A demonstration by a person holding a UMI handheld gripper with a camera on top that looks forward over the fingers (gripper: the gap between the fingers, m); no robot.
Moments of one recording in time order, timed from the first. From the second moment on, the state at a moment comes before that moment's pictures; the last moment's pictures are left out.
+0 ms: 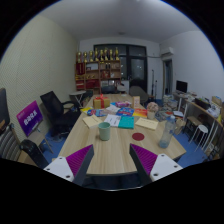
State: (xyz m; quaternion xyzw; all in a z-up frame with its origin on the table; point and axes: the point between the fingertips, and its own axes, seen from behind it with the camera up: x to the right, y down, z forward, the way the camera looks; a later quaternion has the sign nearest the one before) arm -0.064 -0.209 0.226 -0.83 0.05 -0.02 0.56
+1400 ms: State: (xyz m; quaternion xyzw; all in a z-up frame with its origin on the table) arm 0.325 0.050 0.062 -0.77 0.15 -0.09 0.61
